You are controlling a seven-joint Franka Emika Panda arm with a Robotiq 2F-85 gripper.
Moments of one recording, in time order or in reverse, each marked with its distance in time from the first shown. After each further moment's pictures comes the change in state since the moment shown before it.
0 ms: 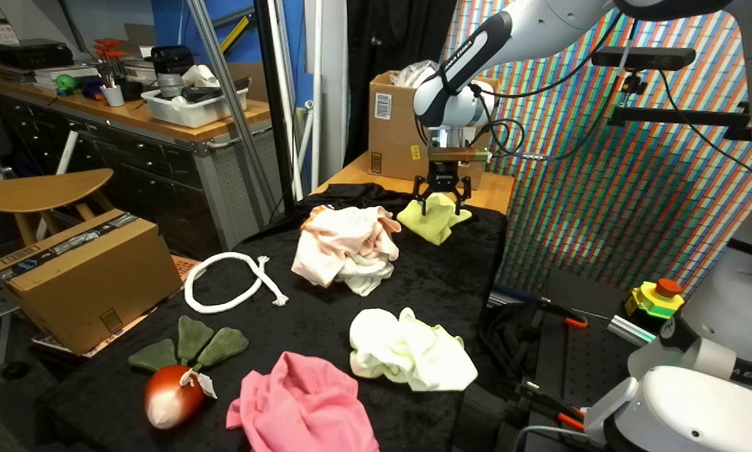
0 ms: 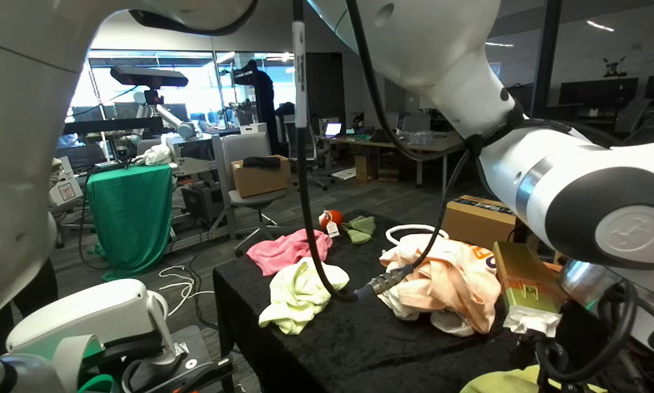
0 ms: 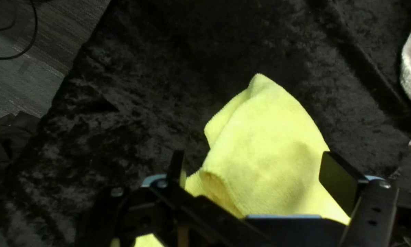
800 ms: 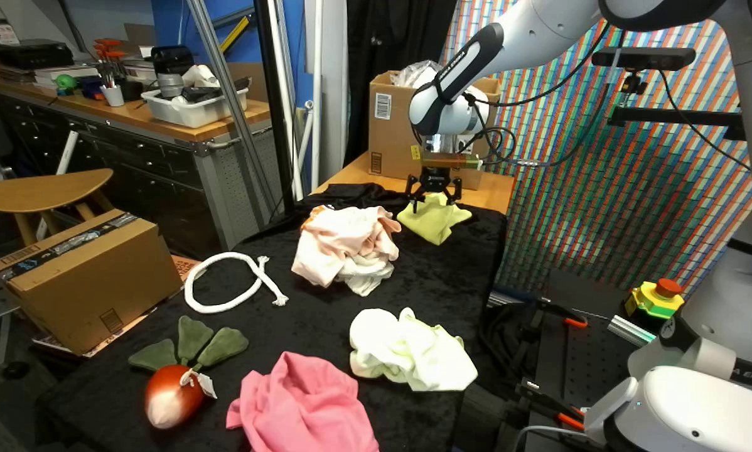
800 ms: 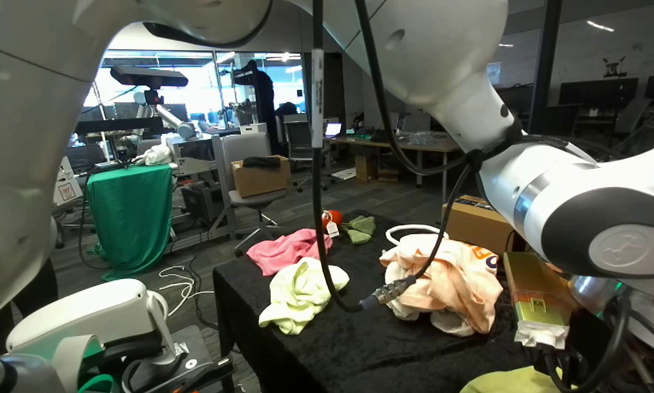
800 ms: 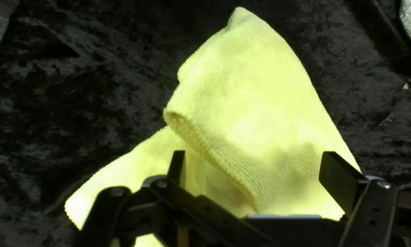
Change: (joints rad) arm 0.000 0.045 0.012 0.022 0.003 0.155 0.019
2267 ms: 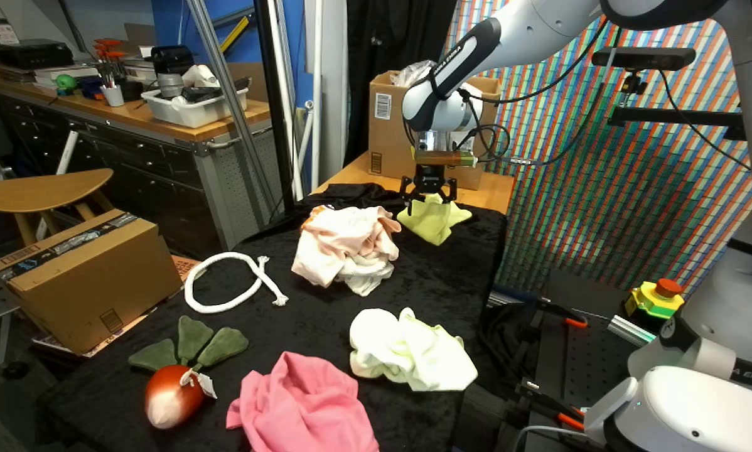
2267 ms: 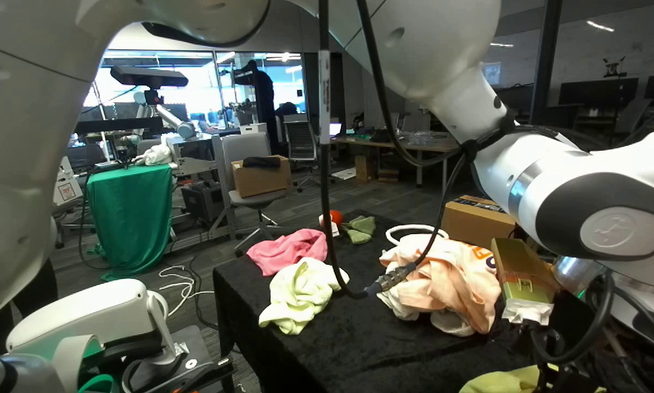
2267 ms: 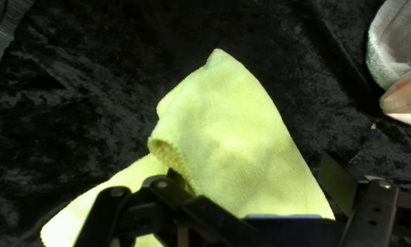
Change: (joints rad) arm 0.002 -0.003 0.031 0.028 0.000 -0.093 0.003
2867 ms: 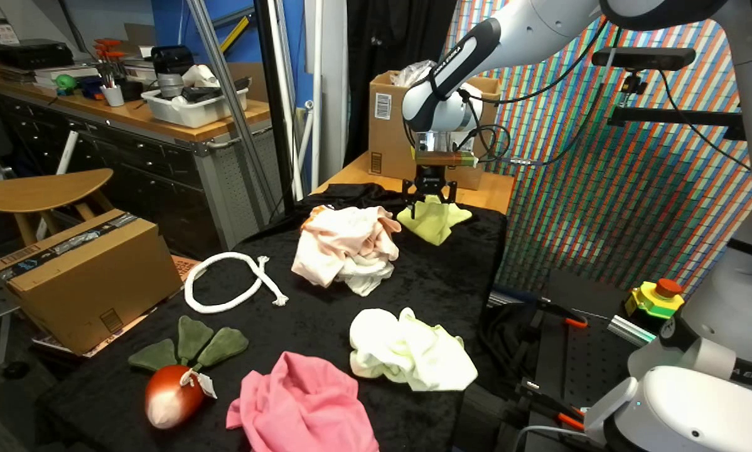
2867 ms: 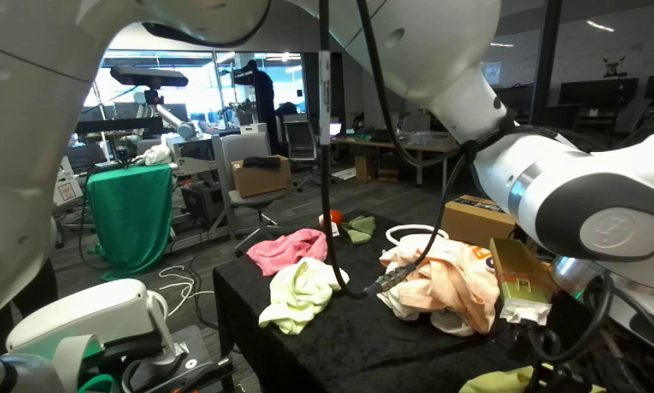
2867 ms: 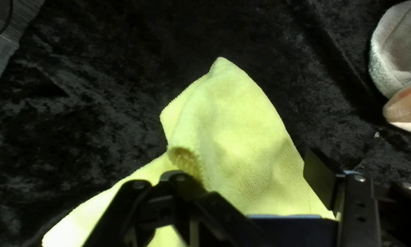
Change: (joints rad) arm 0.000 0.001 0.000 0.000 0.000 -0.019 0.000
